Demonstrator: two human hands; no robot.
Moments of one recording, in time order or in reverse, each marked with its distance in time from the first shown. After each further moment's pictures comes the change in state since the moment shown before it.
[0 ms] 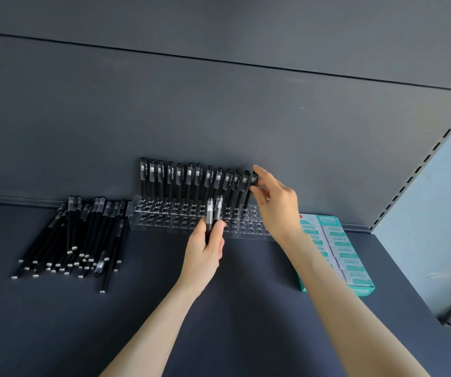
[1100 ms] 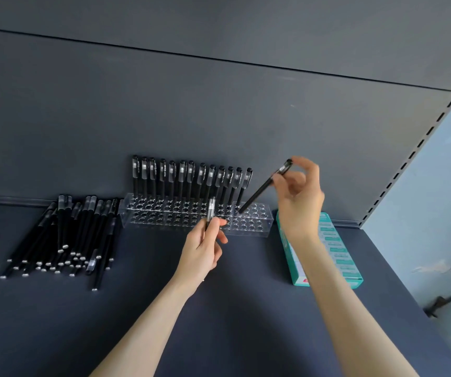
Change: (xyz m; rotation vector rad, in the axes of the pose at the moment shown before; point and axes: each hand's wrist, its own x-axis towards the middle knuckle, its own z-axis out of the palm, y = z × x) left_hand -0.003 0.002 0.002 -0.032 -0.070 -0.079; right_hand -0.010 -0.017 -0.041 0.422 0.266 0.281
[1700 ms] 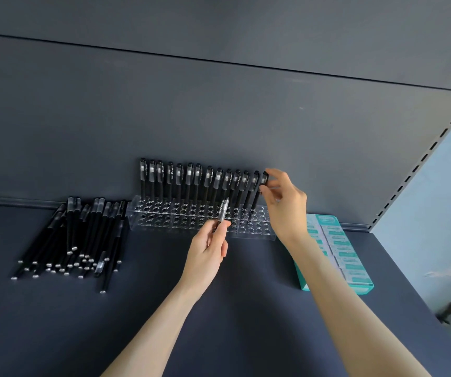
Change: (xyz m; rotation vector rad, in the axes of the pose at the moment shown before) left_hand -0.002 0.003 -0.002 0.071 0.026 0.051; right_hand 0.006 0.031 0.024 -0.304 -0.176 -0.102
